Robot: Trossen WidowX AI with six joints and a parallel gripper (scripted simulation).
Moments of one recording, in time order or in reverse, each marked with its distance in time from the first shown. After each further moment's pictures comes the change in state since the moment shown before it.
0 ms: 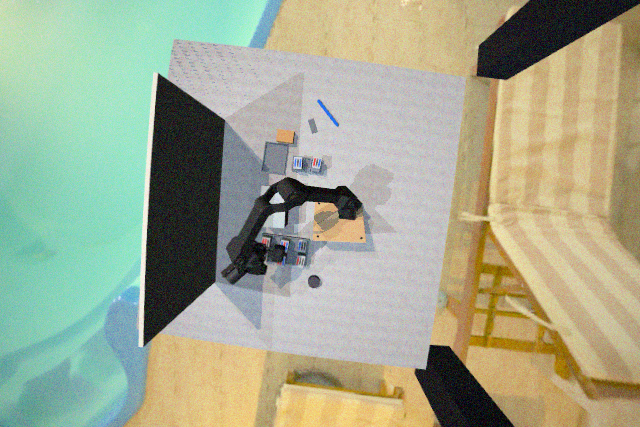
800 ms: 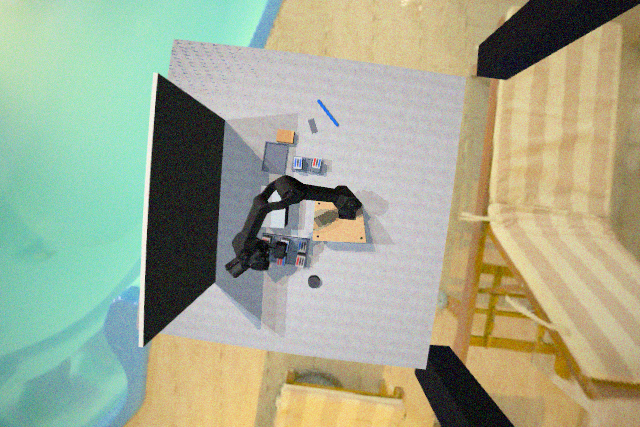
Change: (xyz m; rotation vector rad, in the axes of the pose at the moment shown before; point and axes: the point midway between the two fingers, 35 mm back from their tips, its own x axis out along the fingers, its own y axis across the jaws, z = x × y) arm 0.039 0.000 -0.003 0.001 0.003 -0.001
